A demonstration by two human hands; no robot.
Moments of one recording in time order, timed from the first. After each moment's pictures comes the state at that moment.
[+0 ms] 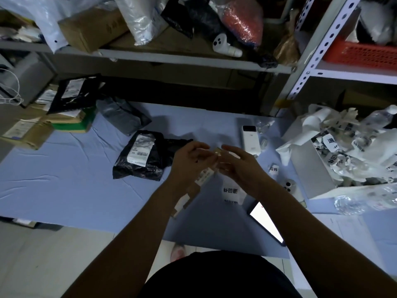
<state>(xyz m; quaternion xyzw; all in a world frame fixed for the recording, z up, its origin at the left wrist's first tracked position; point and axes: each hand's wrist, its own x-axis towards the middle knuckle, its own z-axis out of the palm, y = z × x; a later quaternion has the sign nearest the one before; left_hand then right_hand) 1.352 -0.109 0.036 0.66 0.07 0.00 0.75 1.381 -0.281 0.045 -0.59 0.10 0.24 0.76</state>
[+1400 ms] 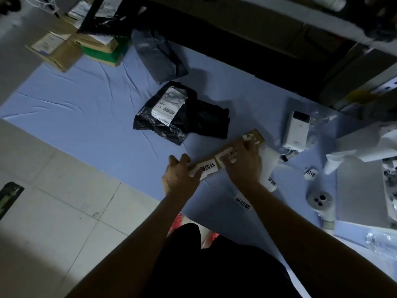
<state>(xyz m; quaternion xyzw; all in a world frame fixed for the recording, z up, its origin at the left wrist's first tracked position) 1.282 -0.078 -0.080 0.89 0.35 -0.05 0.28 1.396 -0.225 -0.072 -0.97 -0.12 0.10 0.20</state>
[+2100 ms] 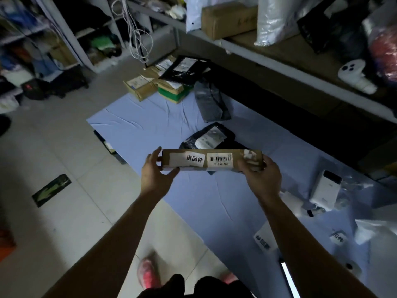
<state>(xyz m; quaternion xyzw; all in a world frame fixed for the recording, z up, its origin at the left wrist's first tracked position) 1.221 0.026 -0.002 0.77 0.43 0.23 0.40 1.418 -0.182 0.003 -0.88 -0.09 0.13 0.45</state>
